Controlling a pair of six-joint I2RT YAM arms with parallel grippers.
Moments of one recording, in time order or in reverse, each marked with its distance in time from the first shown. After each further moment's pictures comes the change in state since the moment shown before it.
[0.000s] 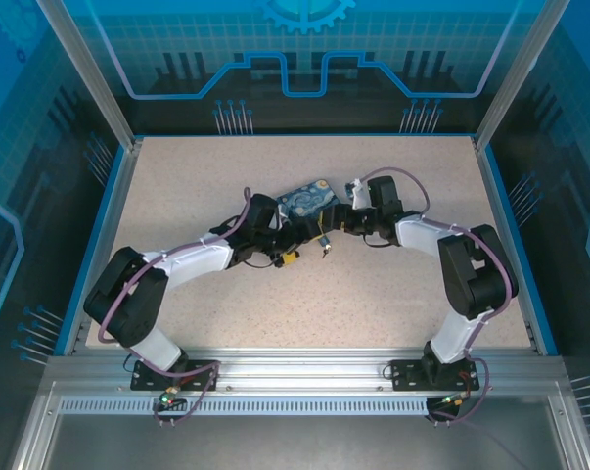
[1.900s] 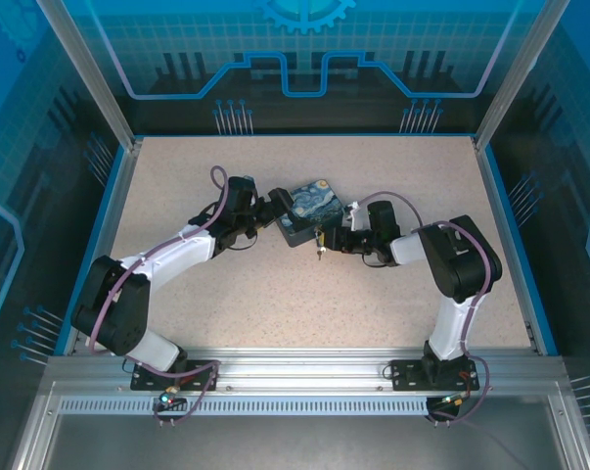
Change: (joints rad) left arm 0.126 -0.074 0.047 -0.051 -0.343 0.123; right arm 0.000 0.149 -0.199 0.401 -0.107 -0.010
